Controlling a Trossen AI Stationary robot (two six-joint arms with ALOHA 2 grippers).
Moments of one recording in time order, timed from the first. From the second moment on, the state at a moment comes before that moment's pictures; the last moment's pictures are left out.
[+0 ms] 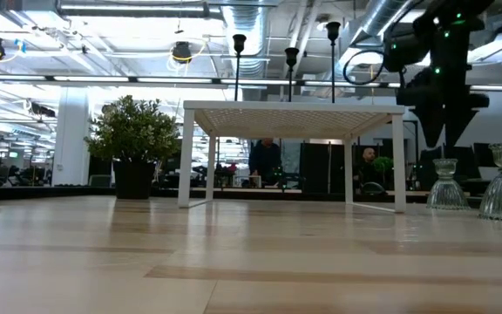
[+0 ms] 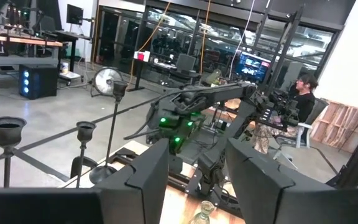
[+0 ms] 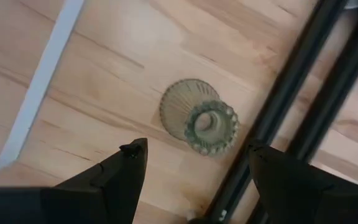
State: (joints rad) left arm -0.32 0.98 1.09 0.02 -0.64 -0.16; right arm -0.71 1.13 0.88 -1.15 0.19 0.36
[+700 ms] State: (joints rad) left arm -0.32 0.98 1.09 0.02 -0.64 -0.16; right arm -0.70 1.22 0.83 -1.10 0.14 0.25
